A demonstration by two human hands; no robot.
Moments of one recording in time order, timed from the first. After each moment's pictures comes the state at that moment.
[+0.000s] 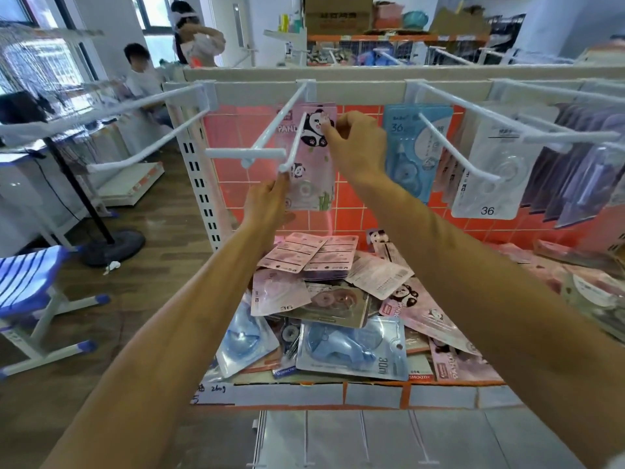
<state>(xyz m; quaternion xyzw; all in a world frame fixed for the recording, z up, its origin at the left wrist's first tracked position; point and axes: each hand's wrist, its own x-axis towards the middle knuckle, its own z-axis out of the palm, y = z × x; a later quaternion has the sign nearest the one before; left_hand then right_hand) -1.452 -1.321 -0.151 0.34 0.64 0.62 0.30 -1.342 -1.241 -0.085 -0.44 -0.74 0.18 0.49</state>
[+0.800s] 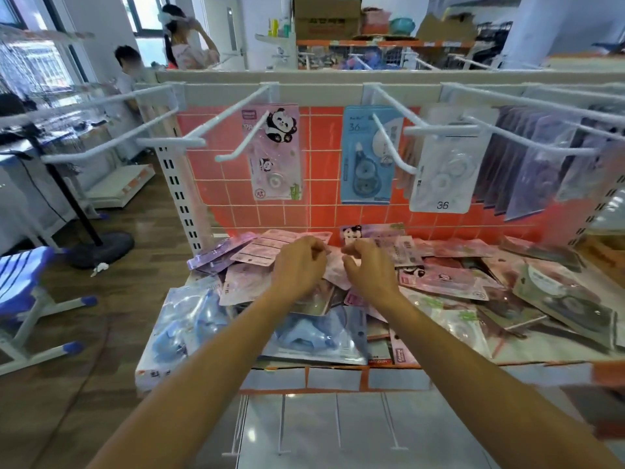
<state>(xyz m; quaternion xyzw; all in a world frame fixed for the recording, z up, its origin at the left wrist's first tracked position) -1.355 -1.341 -0.218 0.55 0.75 0.34 0.11 -1.228 -1.285 -0.234 -0.49 -0.79 0.21 0.31</state>
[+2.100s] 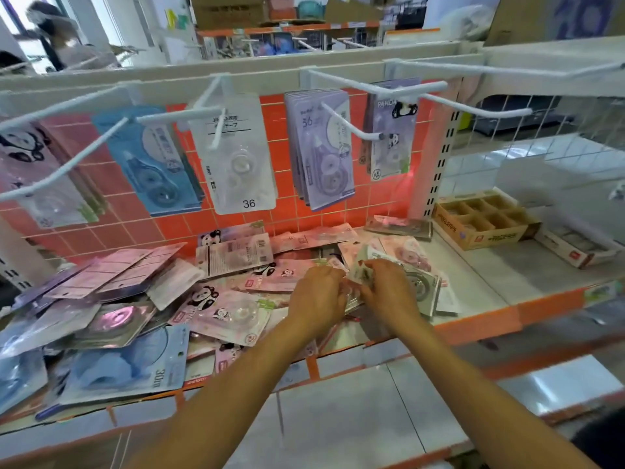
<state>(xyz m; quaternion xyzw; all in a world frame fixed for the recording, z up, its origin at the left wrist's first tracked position) -1.067 -1.244 -0.270 0.75 0.64 0.18 0.06 -0.924 -1.214 -0.282 -0.59 -0.75 0.14 0.25</state>
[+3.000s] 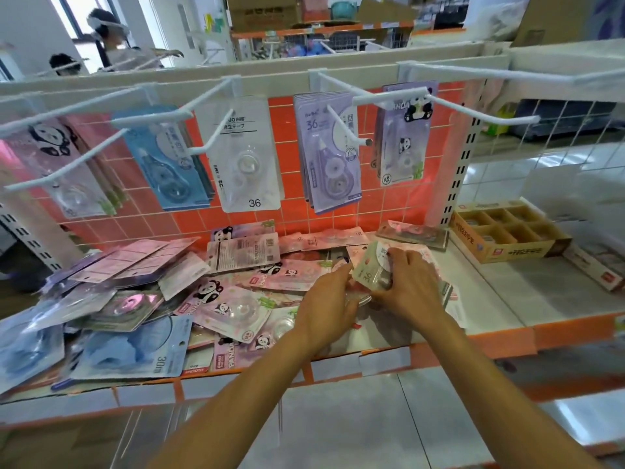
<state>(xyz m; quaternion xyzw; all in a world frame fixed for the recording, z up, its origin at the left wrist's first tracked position) -1.043 -1.253 -0.273 0.70 0.64 0.30 0.10 -0.893 -1.188 -0.269 -0.60 -0.77 0.08 0.21</state>
